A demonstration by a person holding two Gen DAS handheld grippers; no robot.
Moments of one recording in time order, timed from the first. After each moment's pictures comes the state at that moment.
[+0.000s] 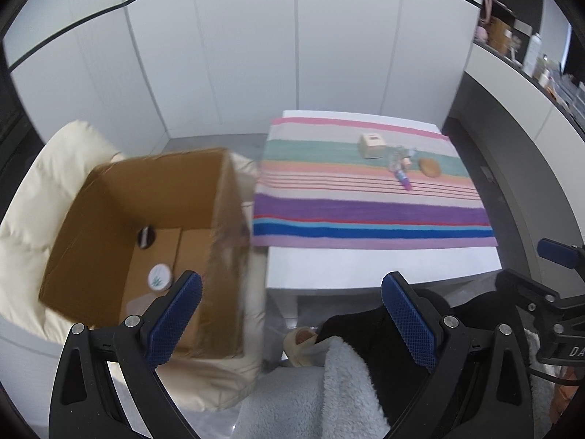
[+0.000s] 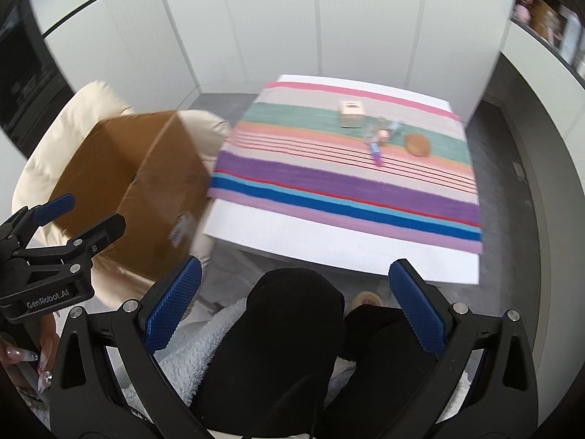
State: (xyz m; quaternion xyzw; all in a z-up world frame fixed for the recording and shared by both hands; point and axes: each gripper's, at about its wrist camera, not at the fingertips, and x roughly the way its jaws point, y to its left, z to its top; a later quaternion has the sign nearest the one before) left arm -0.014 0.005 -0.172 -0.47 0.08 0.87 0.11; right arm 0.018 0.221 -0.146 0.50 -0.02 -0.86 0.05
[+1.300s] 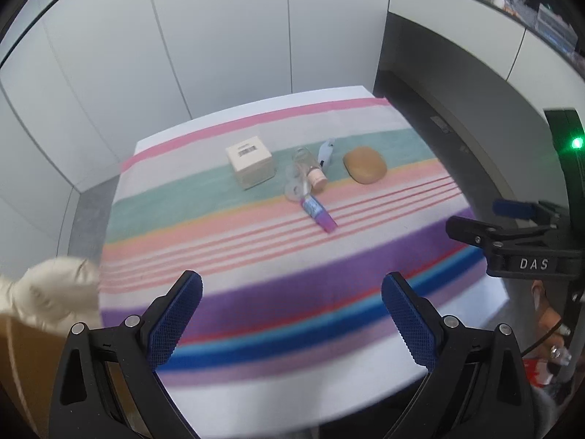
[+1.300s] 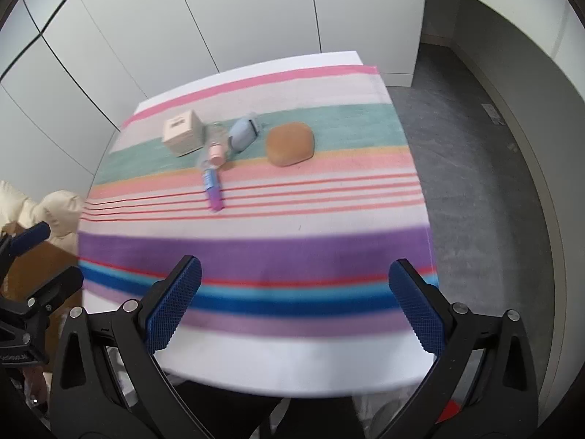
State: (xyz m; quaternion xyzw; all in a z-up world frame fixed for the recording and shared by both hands) left arm -0.175 0.249 -0.305 -0.48 0.17 0.83 0.25; right arm -0.153 0.455 -0.299 0.52 -0.12 -0.84 -0.04
